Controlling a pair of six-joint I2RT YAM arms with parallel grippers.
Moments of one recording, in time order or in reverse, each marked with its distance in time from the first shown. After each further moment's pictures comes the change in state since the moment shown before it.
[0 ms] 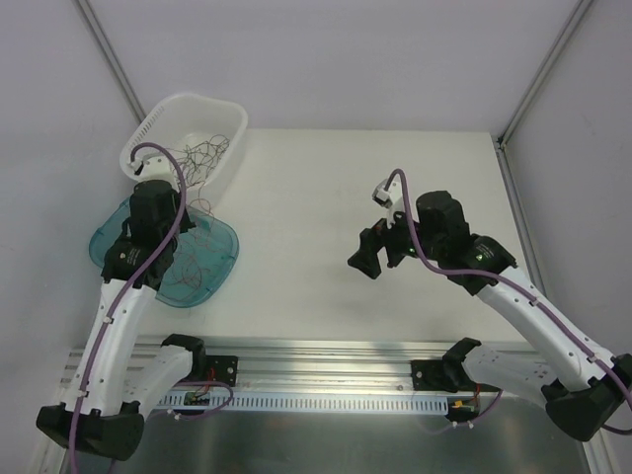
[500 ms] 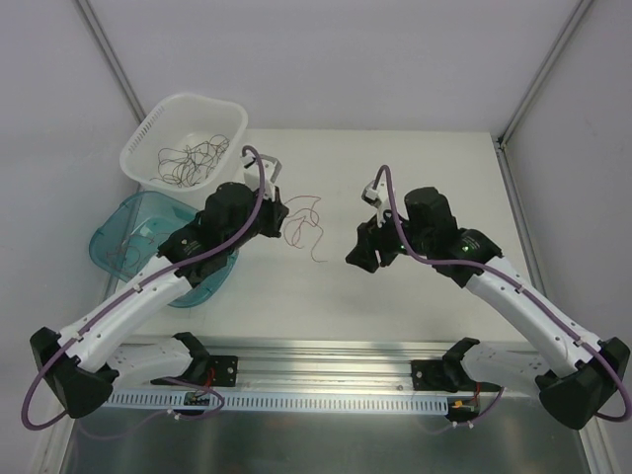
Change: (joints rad) left arm -0.543 0.190 -0.009 0.312 0.225 -0.051; right arm 0.000 0.078 0.000 0.029 -0.065 0.000
